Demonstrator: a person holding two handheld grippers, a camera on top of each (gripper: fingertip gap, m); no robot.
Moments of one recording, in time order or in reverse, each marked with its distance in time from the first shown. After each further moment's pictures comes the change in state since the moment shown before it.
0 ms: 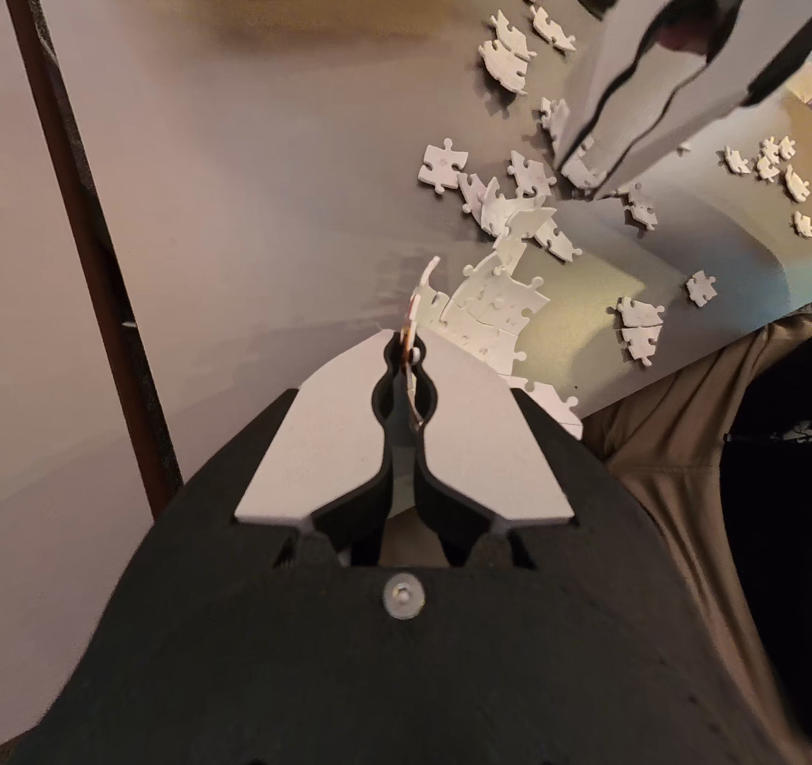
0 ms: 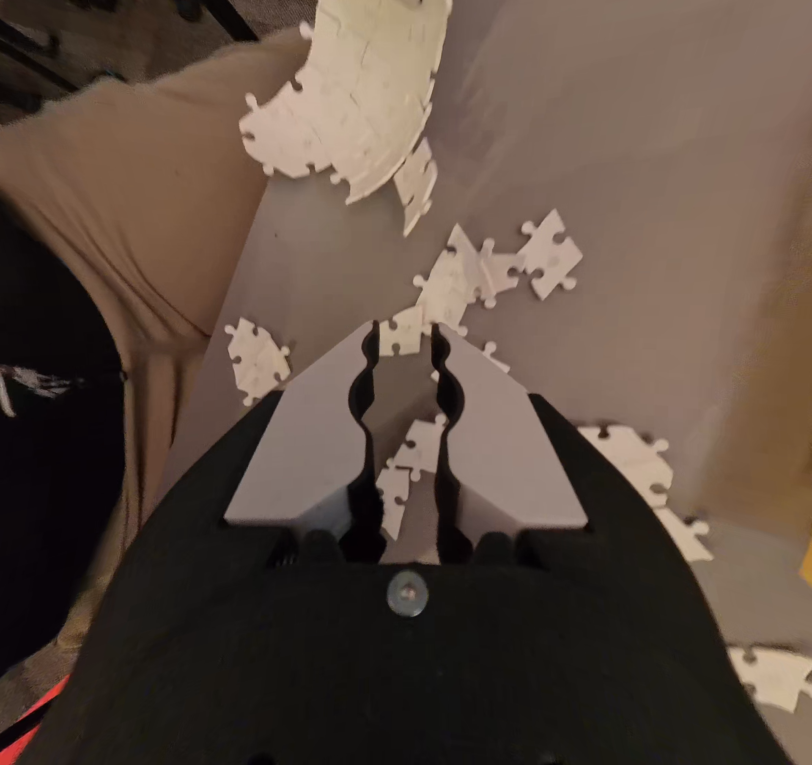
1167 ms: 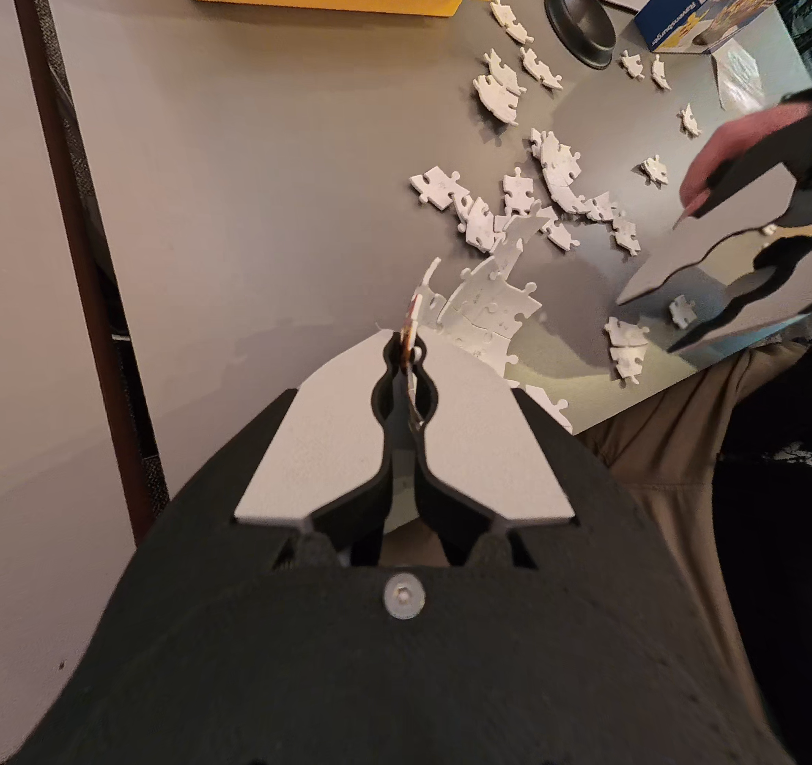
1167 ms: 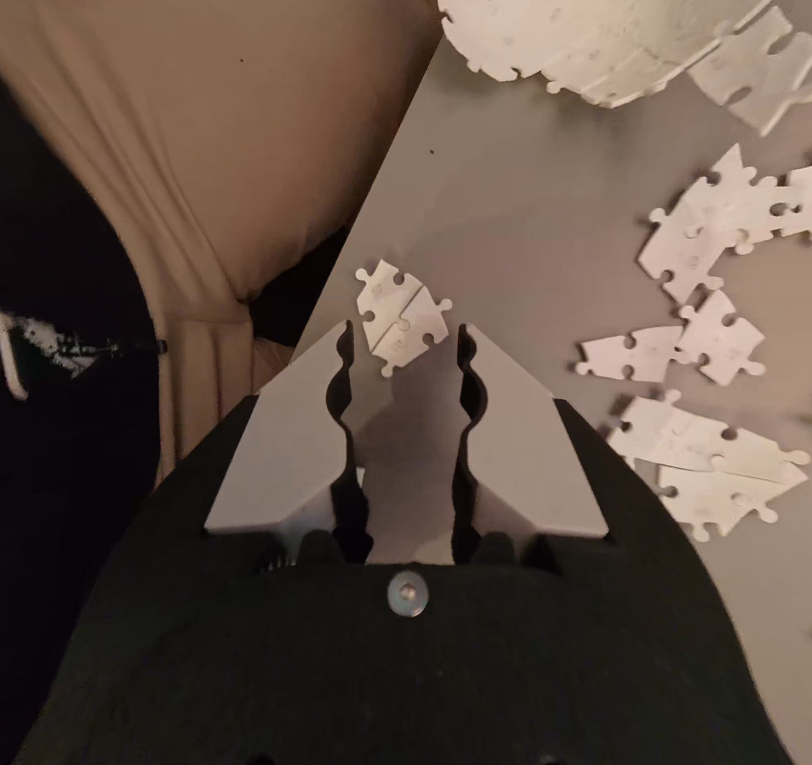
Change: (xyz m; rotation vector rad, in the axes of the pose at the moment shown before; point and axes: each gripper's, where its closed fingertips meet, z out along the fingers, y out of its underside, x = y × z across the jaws) left arm 0.001 -0.005 0.002 0.059 0.022 -0.035; right arm -0.094 0.050 0.031 -0.021 0.109 -0.108
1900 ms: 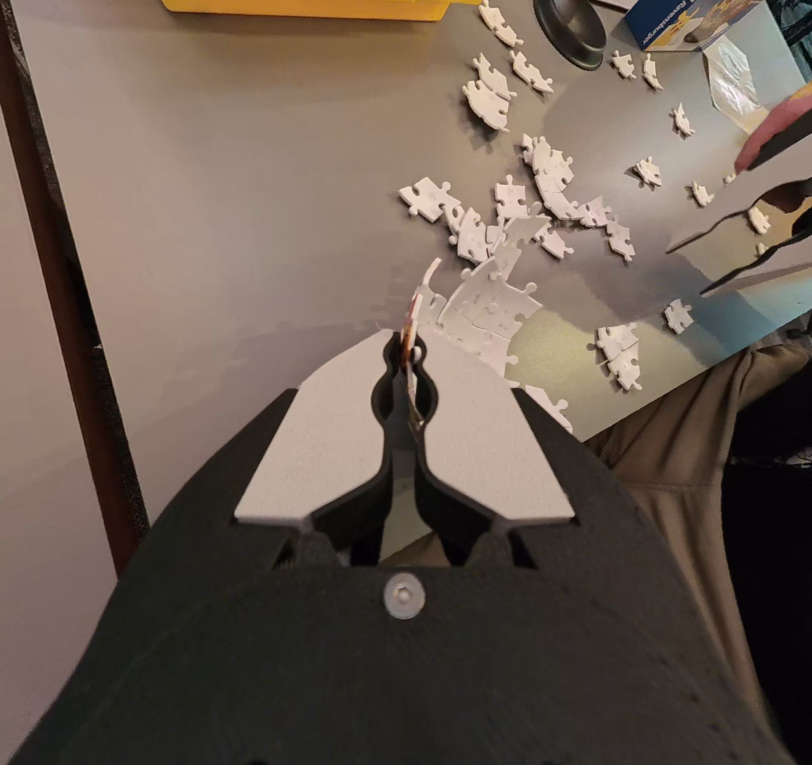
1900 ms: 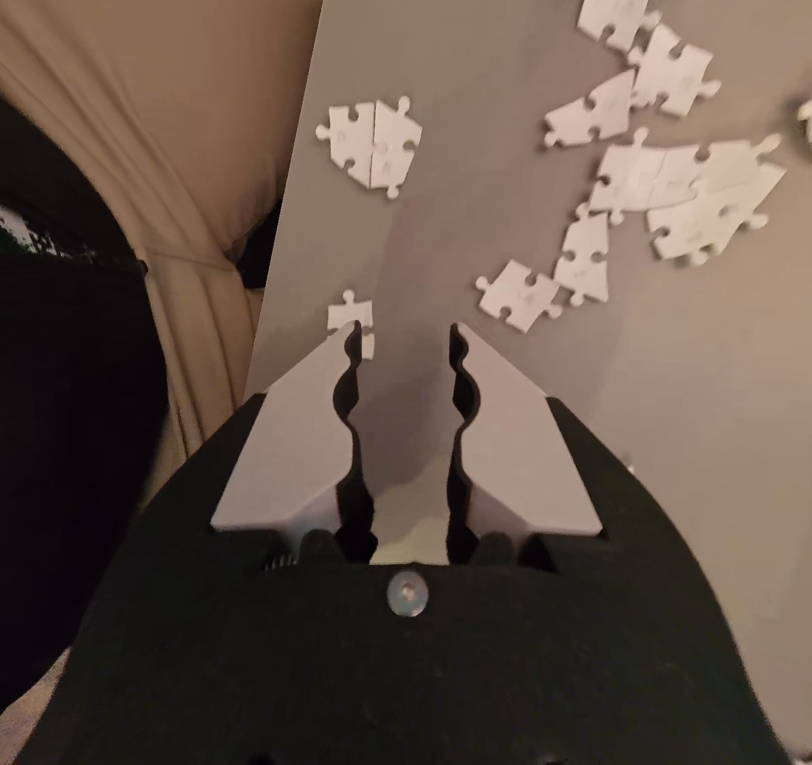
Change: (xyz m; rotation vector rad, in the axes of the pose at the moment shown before) left arm 0.004 -0.006 0.009 -0.006 0.019 0.013; right arm -0.006 0.069 -0.051 0.022 0.133 0.199
